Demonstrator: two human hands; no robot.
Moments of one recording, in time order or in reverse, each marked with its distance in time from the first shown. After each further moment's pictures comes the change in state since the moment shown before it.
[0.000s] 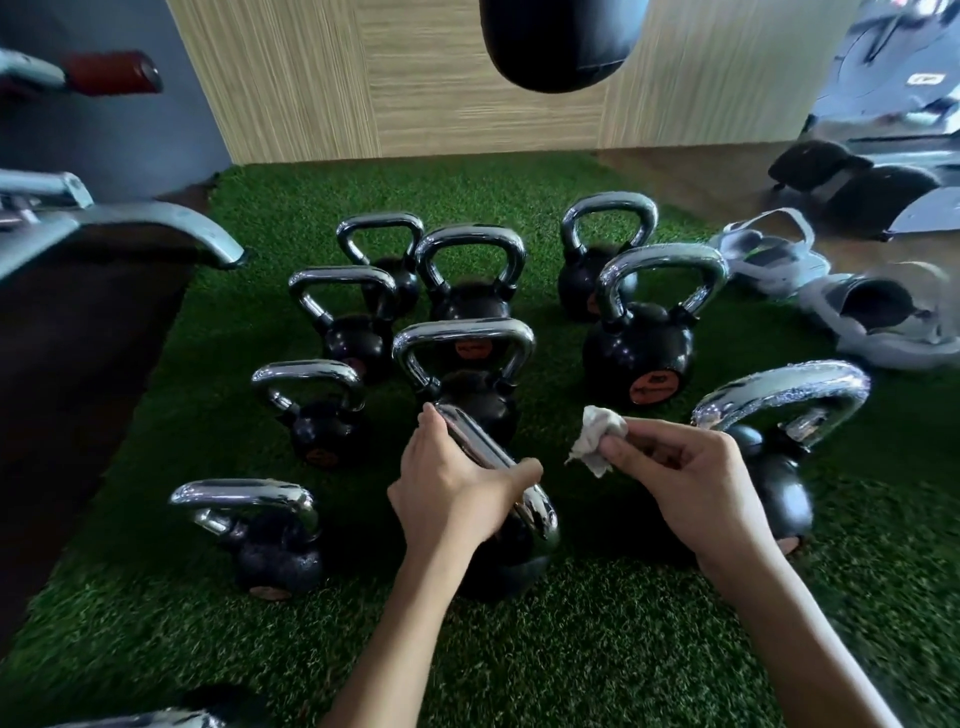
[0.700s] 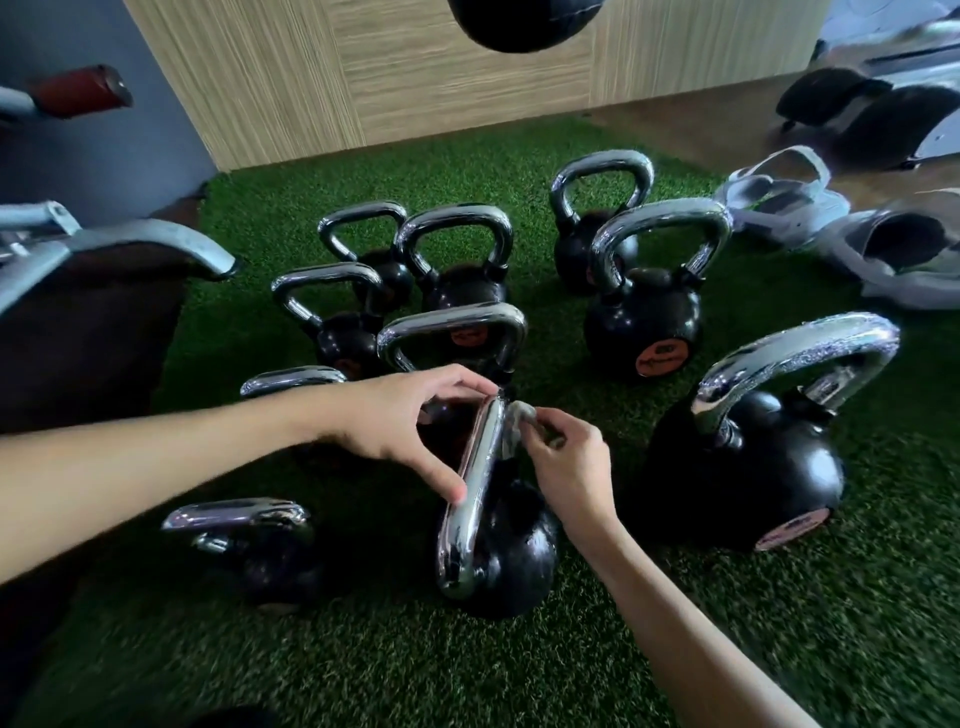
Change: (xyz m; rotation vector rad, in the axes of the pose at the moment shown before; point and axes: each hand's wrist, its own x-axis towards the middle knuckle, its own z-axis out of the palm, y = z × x) left_hand 0.103 0.017 -0.074 0.516 -0.870 0.510; right_hand 0.038 0.076 0.105 -0.037 0.112 0.137
